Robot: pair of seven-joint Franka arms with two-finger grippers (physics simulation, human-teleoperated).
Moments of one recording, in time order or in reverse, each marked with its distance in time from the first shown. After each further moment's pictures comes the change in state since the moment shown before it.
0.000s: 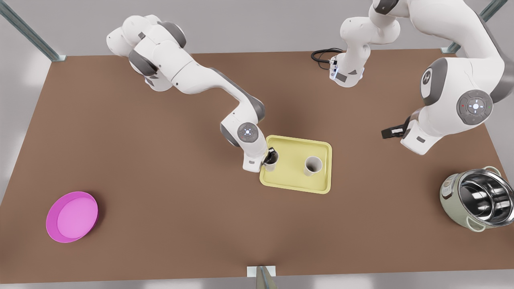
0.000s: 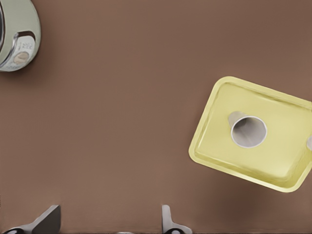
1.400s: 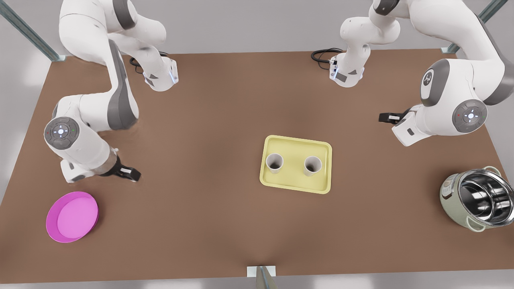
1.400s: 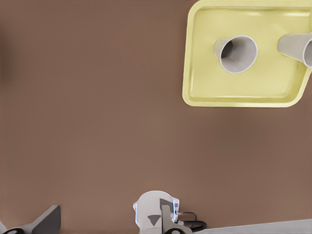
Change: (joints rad) left arm 0.005 0.007 0.002 0.001 -0.017 -0.150 0.299; right arm -0.454 -0.577 -0.230 -0.135 -0.054 -0.544 0.107
